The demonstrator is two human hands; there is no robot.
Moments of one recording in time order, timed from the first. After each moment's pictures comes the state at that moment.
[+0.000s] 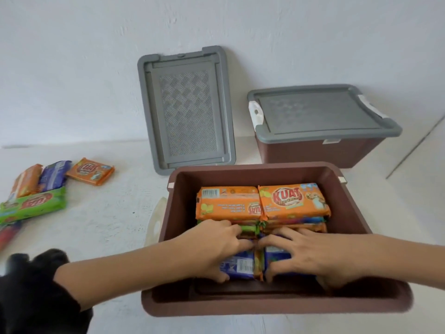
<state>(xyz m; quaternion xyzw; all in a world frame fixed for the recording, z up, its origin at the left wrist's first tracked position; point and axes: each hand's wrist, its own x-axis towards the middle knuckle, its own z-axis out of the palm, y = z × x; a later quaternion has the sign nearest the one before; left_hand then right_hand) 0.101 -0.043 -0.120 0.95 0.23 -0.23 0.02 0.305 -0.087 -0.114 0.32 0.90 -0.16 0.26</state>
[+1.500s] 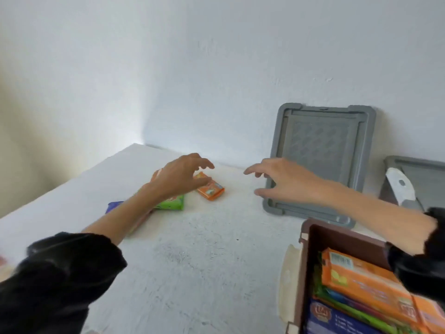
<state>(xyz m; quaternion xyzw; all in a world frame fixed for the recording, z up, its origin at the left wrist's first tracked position) -0.165 0.060 -0.068 0.74 0.65 0.15 0.03 0.080 0.092 -0.044 0.36 0.93 -0.08 -0.06</state>
